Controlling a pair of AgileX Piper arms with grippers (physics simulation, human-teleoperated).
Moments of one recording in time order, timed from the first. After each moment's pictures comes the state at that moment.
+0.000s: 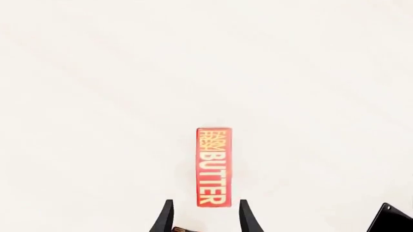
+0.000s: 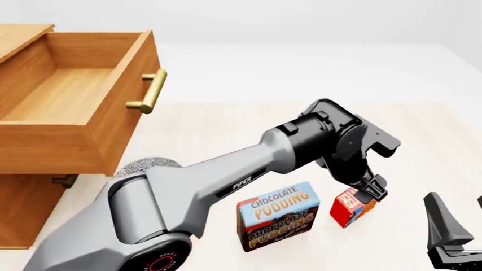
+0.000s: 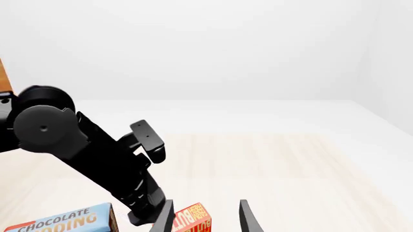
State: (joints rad) left arm -1.05 2.41 -2.32 1.03 -0.04; right arm 0.00 0.00 0.00 0.00 0.00
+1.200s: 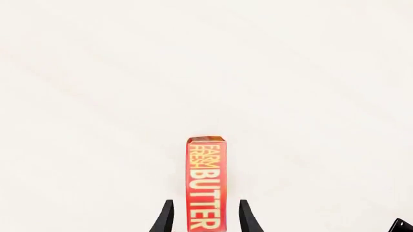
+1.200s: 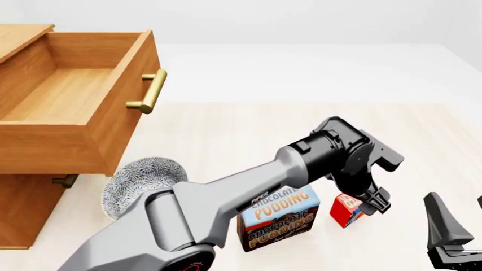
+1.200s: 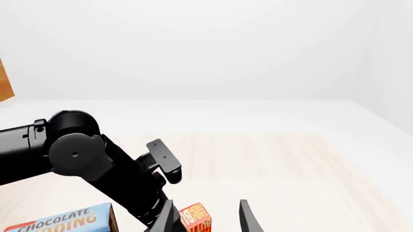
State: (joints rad) left arm -1.07 2.55 -2.48 1.07 -0.04; right arm 0.00 0.00 0.00 0.00 0.00
